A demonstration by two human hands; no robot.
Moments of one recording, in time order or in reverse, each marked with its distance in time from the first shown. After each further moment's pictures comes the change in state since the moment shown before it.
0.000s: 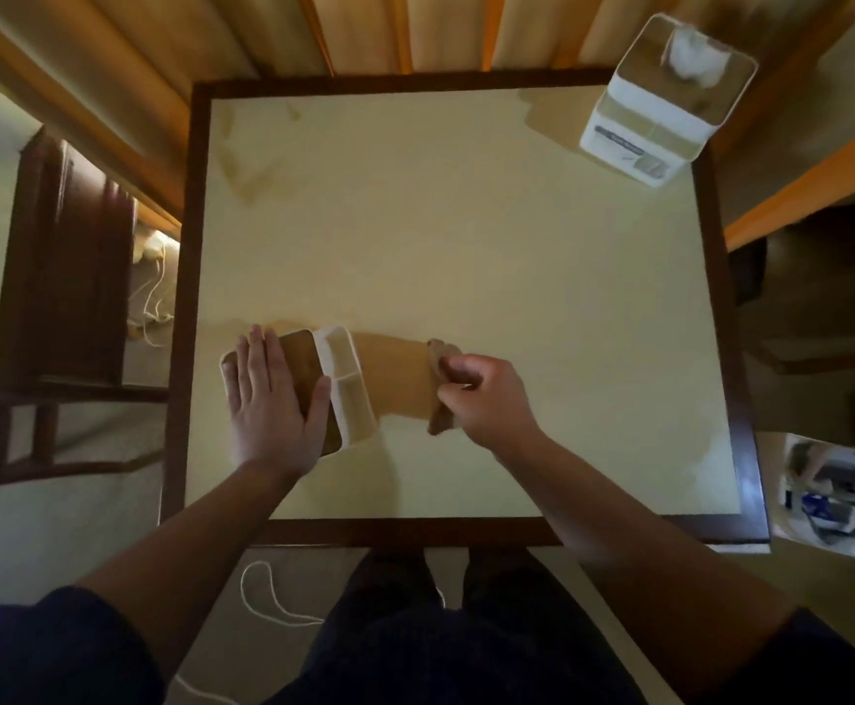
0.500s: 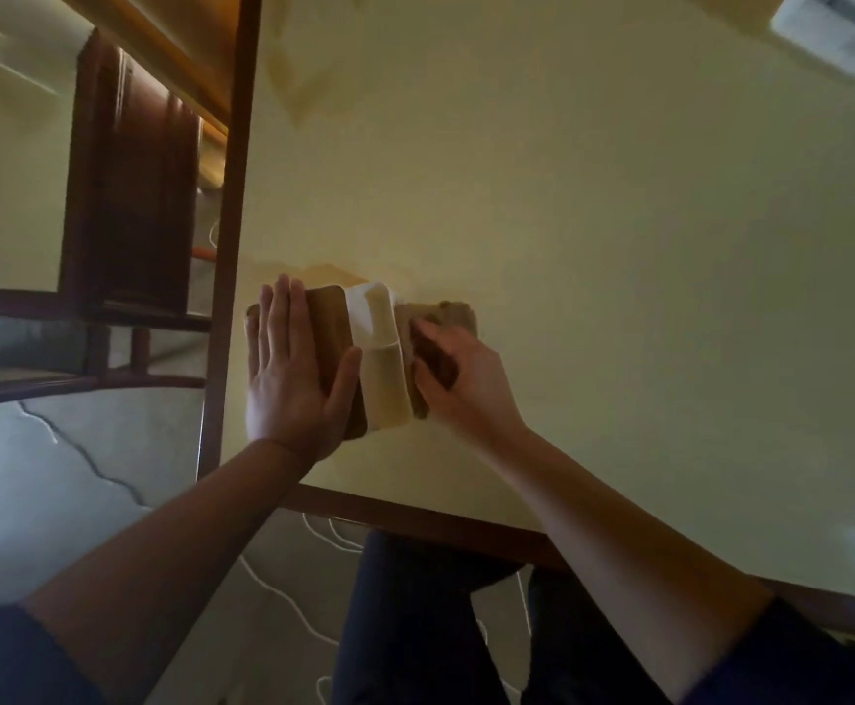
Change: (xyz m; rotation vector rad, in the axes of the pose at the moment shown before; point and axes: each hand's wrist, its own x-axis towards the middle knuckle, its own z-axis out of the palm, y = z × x) left_hand 0.003 0.004 0.003 -0.051 0.026 -0.028; right_hand 0.057 0.036 0.078 -0.039 -0.154 -0.428
